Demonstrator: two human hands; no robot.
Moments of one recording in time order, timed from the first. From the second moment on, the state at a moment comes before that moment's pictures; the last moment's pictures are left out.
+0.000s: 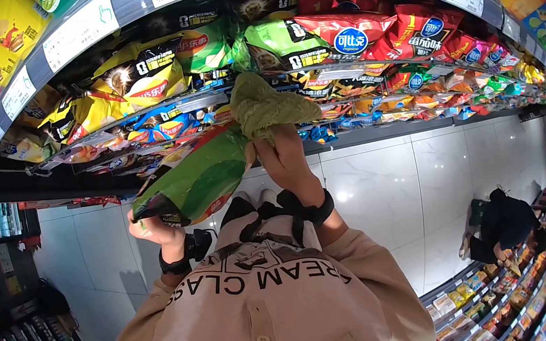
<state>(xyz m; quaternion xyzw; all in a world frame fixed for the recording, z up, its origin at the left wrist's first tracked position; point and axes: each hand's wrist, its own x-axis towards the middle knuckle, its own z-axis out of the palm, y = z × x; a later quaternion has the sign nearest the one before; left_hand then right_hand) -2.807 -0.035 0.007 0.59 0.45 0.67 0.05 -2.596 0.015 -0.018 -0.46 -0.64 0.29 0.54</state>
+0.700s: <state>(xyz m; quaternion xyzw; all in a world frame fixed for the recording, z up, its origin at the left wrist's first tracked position) -2.789 -0.031 0.025 0.40 0.44 0.76 0.24 -2.628 -0.014 0.021 -0.37 -0.76 0.12 0.51</state>
